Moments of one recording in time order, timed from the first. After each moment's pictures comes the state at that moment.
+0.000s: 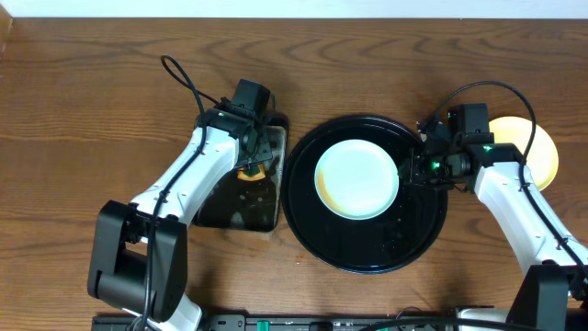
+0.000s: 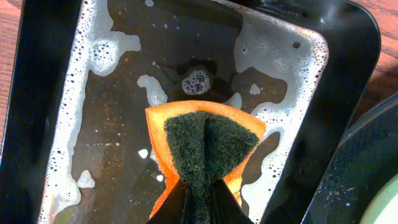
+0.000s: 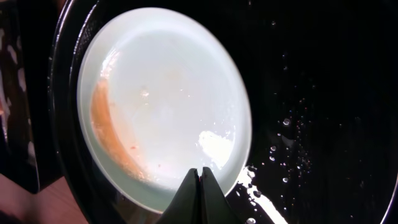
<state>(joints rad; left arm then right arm) -0.33 1.75 1.22 -0.77 -0.09 -0.53 0.06 1.52 0.96 -0.69 -0.42 0.22</state>
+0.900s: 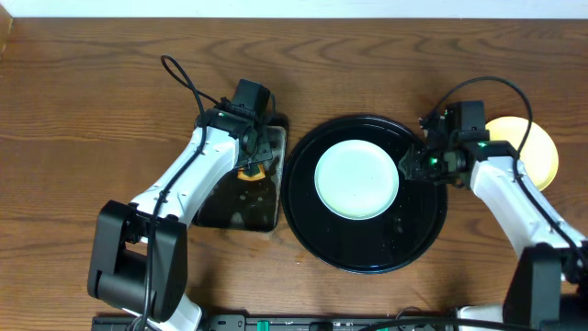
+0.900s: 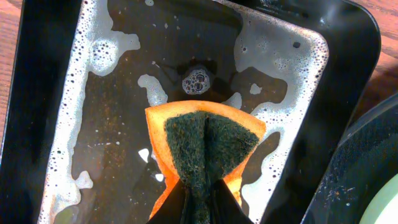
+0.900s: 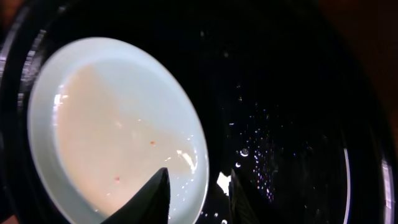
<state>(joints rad) -0.33 1.75 1.22 -0.77 -0.09 -0.53 0.06 1.60 0.96 -0.60 -0.31 0.21</state>
